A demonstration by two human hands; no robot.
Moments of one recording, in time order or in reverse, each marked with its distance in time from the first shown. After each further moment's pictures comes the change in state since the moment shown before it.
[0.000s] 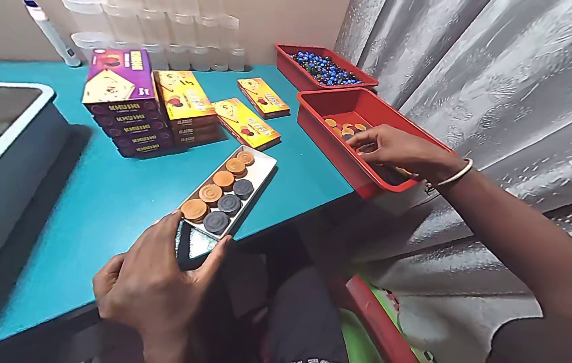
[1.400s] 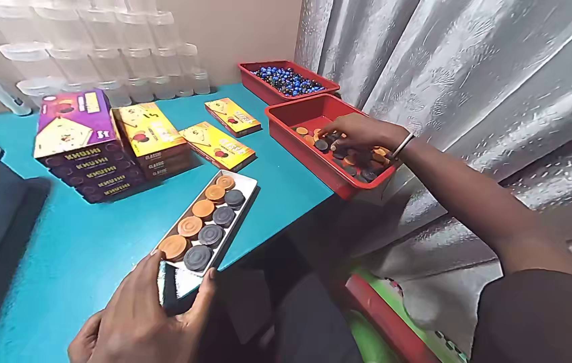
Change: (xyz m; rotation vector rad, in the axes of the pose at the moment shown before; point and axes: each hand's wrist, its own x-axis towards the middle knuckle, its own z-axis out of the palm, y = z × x) left_hand 0.003 -0.004 -0.005 -0.042 -0.099 0.054; right_hand 0.047 0.047 -0.039 -0.656 -0.035 -0.088
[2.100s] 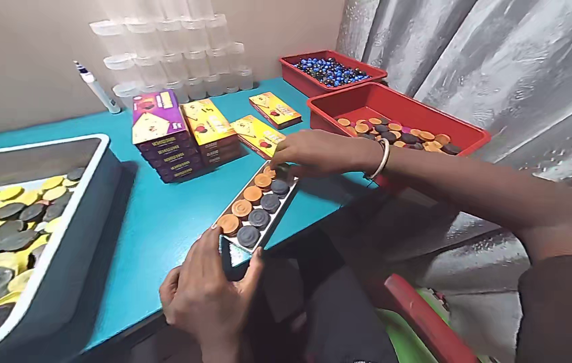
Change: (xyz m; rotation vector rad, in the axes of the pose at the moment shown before) left_hand 0.000 0.007 0.002 0.072 0.135 -0.007; right_hand 0.067 -0.192 0.007 -0.020 0.213 -0.708
